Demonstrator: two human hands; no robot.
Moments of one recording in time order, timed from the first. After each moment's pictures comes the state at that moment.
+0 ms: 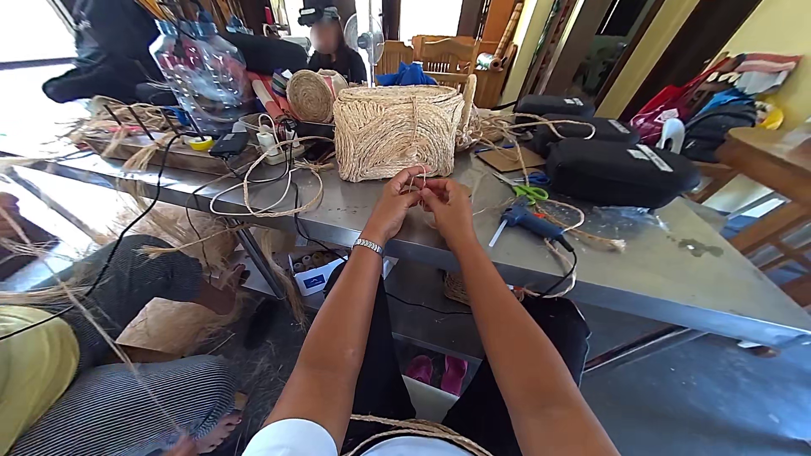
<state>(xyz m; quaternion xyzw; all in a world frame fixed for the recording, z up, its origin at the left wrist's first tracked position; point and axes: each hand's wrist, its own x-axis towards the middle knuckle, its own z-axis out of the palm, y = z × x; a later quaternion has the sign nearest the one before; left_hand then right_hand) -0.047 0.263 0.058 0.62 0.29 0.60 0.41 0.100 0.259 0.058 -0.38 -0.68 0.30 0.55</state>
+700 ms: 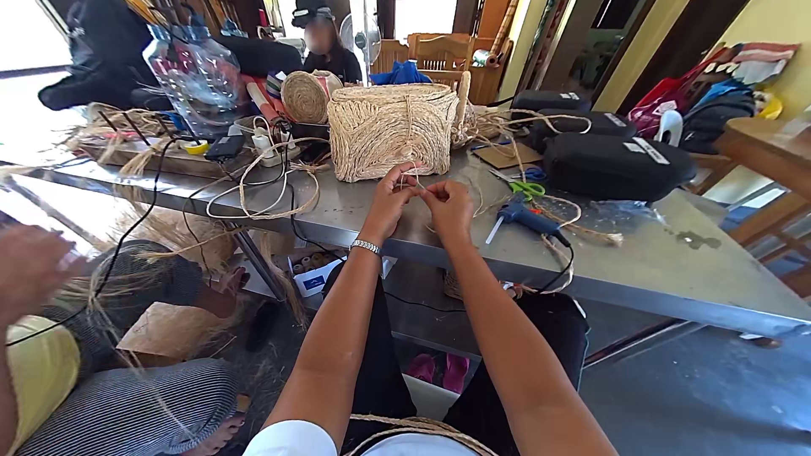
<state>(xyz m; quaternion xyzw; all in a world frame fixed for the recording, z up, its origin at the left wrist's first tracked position) -0.046 0.264 0.056 0.62 0.33 0.62 0.35 0.099 0.244 0.064 -0.45 -0.66 0.20 0.57</state>
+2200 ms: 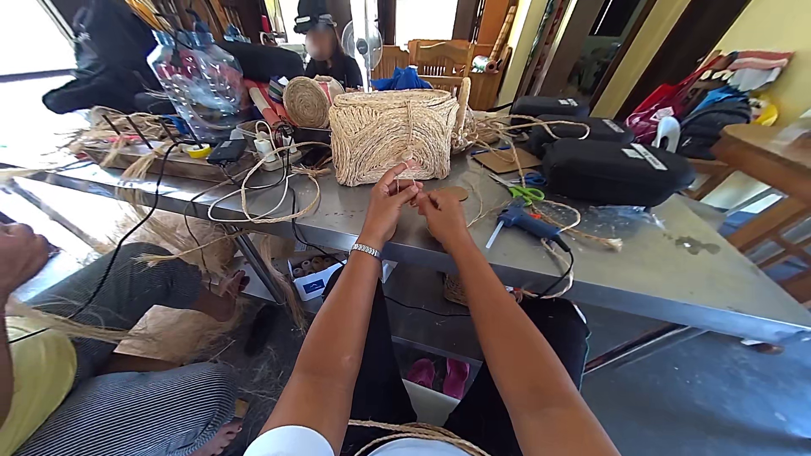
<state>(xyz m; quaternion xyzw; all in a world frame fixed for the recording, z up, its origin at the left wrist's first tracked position) -0.048 0.266 0.056 0.57 0.28 0.66 0.39 0.103 0.260 0.062 -0.42 -0.75 0.23 0.45</state>
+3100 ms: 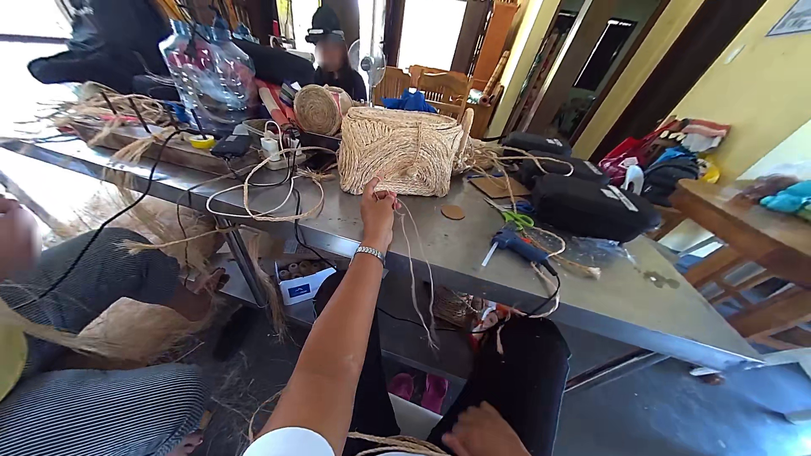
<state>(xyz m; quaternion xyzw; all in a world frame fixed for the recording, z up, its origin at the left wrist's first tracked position) -0.050 0.279 0.055 0.37 0.36 0.78 0.35 0.240 0.013 -0.098 -0.41 -0.90 0.15 -0.02</state>
